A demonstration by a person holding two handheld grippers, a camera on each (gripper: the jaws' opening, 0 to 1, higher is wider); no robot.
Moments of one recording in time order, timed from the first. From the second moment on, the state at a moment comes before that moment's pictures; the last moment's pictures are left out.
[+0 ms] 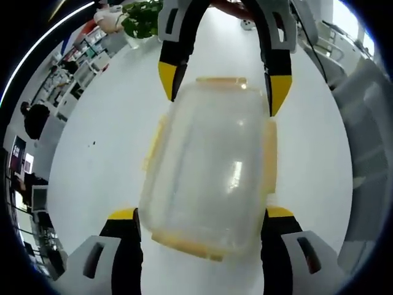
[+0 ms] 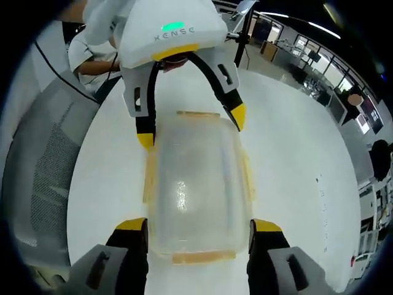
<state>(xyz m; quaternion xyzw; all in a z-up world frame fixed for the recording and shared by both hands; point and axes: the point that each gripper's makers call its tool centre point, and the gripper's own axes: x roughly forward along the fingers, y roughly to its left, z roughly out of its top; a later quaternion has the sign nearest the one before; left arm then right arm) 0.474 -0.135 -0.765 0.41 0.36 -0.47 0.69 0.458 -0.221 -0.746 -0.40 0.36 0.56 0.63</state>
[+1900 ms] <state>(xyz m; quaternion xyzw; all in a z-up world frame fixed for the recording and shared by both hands) 0.517 -0.123 -0.771 0.40 0.37 -0.47 0.69 0.503 -0.209 -0.746 -0.41 0.36 0.57 0.62</state>
